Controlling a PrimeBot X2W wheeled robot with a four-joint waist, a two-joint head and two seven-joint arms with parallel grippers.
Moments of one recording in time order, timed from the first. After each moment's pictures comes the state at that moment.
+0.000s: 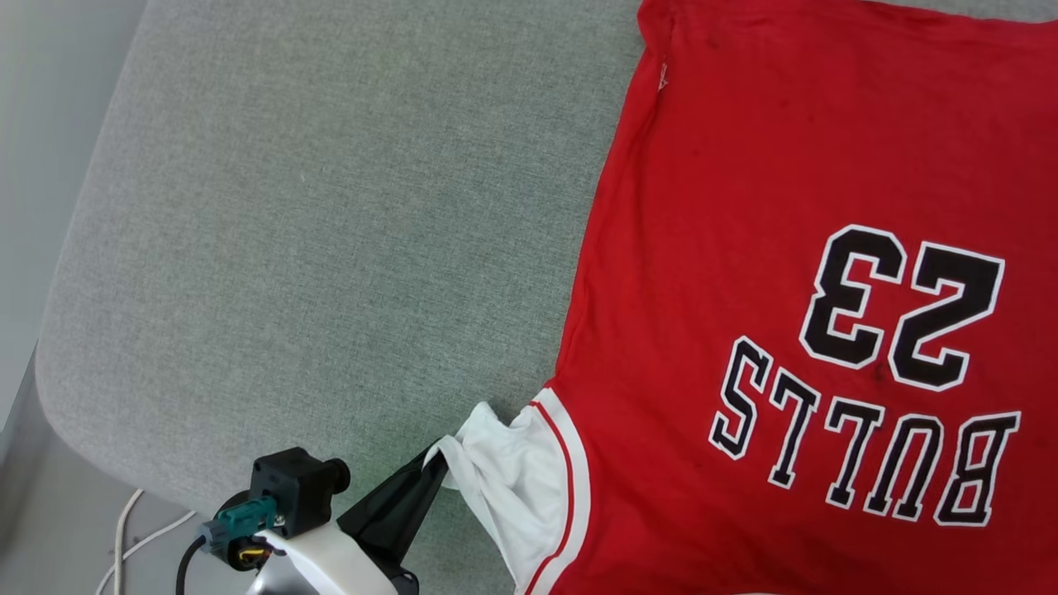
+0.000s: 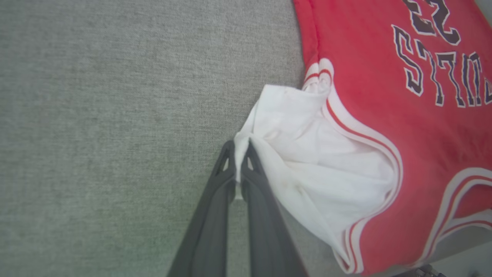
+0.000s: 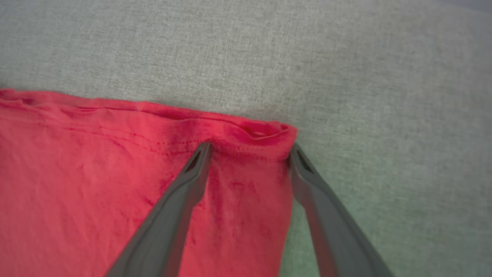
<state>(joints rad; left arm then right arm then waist) -0.08 0.57 -0.58 -0.21 -0.74 0.03 0.01 -1.07 -0.47 -0.08 0.65 0.28 0.13 0.97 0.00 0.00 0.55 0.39</state>
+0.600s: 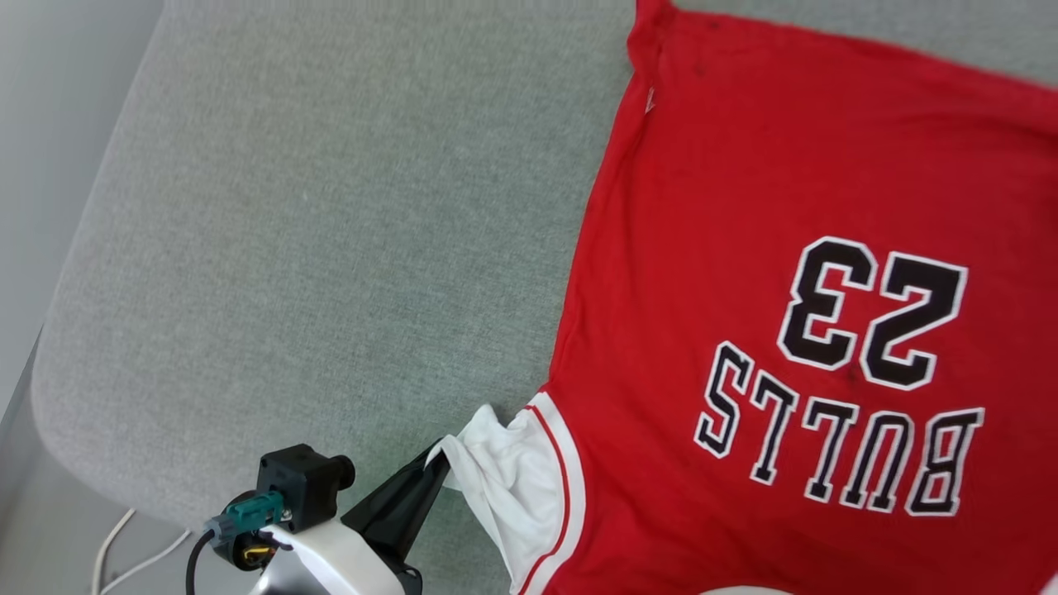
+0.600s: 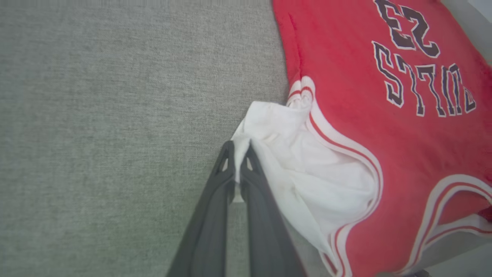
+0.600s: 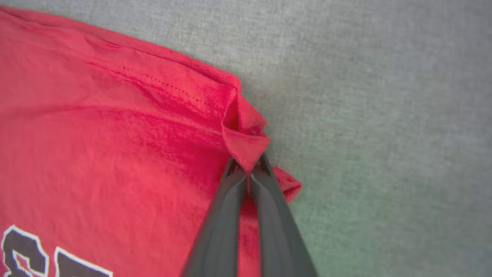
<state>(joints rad) -0.09 0.55 -0.59 -0.18 -0.74 0.04 0.01 -0.94 -0.44 -0.10 0.58 0.27 0.13 1.09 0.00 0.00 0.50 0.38</state>
